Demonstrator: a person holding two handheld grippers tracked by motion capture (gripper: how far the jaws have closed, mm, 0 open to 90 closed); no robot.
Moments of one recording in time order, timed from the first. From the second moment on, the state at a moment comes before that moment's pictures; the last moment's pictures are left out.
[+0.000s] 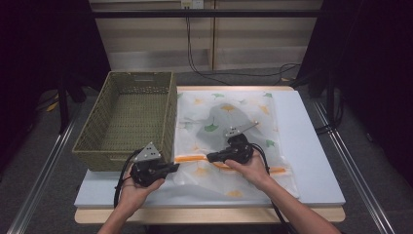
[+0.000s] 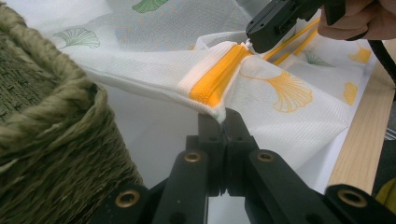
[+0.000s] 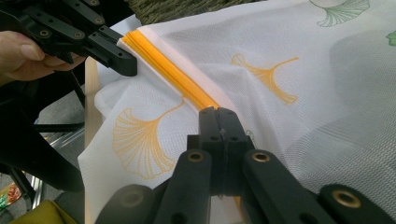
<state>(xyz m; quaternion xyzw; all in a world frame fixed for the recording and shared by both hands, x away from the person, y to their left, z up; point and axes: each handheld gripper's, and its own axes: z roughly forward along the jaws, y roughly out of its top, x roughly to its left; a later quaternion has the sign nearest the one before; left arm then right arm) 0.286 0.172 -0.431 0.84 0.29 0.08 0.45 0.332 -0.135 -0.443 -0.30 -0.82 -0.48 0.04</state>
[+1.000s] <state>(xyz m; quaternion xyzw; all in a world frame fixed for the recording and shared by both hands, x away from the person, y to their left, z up) 0.285 0.175 -0.432 0.84 0.29 0.07 0.45 0.331 -0.148 -0.443 -0.33 -0.82 -0.46 0.04</state>
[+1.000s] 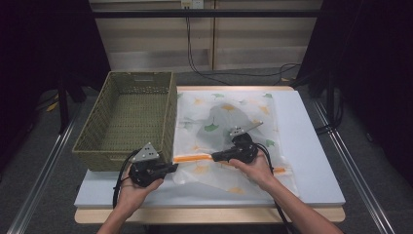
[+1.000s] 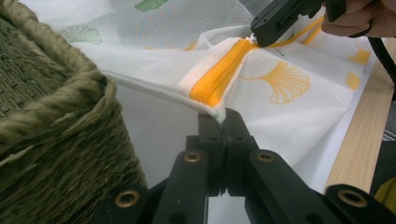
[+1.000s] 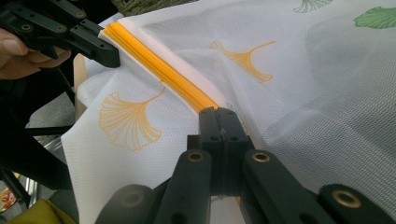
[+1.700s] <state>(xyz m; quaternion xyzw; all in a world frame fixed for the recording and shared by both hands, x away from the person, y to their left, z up) 0.287 0.175 -0.431 0.84 0.29 0.07 0.46 0.323 -0.158 -0.442 -0.34 -0.82 -0.47 0.02</state>
